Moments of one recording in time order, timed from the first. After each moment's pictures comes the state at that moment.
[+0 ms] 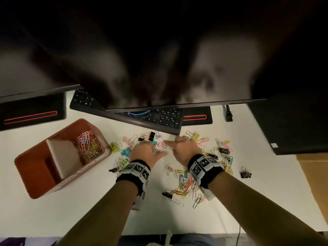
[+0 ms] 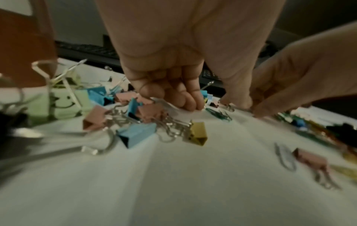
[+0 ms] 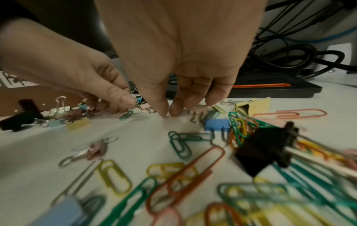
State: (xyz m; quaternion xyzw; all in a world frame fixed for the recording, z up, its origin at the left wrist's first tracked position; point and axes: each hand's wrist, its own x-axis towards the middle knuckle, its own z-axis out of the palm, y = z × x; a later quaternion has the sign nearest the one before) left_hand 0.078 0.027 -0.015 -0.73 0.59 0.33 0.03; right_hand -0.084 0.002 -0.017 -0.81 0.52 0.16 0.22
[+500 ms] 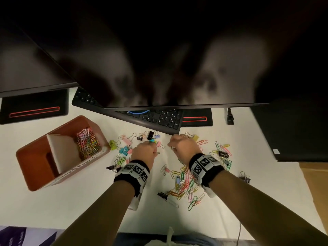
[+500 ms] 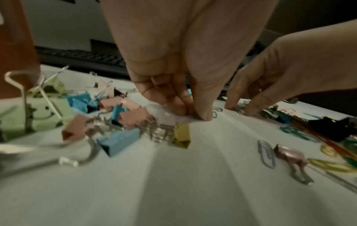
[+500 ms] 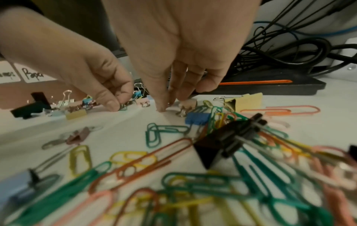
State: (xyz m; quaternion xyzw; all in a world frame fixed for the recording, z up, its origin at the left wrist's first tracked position) left_hand 0.069 0.027 -0.014 -0.69 0.64 0.33 0.02; right_hand -0.099 -0.010 -0.022 -0.84 0.47 0.08 0.26
